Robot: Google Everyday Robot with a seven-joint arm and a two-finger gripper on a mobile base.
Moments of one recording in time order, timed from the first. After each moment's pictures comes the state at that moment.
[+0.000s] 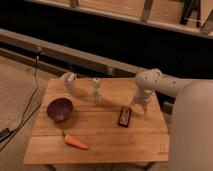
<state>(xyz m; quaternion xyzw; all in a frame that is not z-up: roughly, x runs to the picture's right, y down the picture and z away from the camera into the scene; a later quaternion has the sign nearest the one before) 0.210 0.134 0.866 -0.18 0.30 0.82 0.46</state>
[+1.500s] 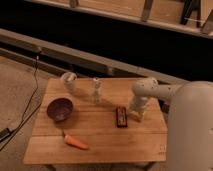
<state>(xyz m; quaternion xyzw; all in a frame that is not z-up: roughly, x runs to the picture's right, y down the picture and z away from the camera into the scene) 0.166 0.169 0.886 -0.22 0.28 0.80 0.49</state>
